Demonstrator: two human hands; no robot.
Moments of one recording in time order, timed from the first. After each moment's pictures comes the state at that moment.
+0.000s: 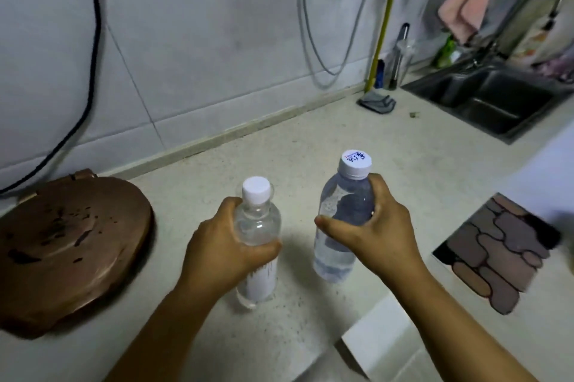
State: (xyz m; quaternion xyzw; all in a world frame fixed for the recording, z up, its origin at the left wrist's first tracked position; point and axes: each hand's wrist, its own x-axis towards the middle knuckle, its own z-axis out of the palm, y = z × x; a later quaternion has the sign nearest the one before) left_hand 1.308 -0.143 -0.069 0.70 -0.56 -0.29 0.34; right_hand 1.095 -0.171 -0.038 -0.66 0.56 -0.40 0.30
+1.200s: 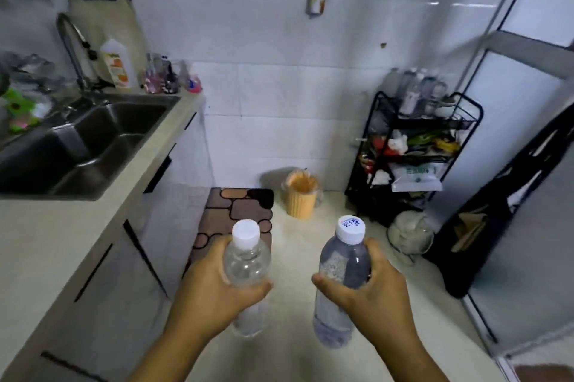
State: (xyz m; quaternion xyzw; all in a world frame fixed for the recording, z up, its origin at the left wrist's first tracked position) left_hand 0.526 -0.195 -0.089 0.36 -0.79 -0.46 0.19; right_hand 0.389 -0.021 -0.085 -0.25 0.83 -0.49 0.08
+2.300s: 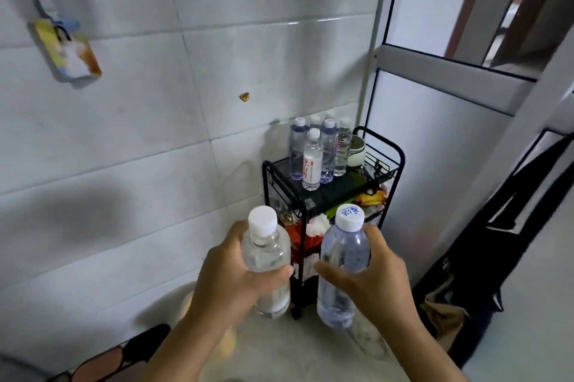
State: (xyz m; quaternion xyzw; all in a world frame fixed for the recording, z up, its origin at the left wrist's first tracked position) left_hand -0.201 -0.351 -0.063 0.10 -0.87 -0.48 0.10; right_hand -0.245 -0.150 -0.069 -0.08 0.87 -0.49 -0.05
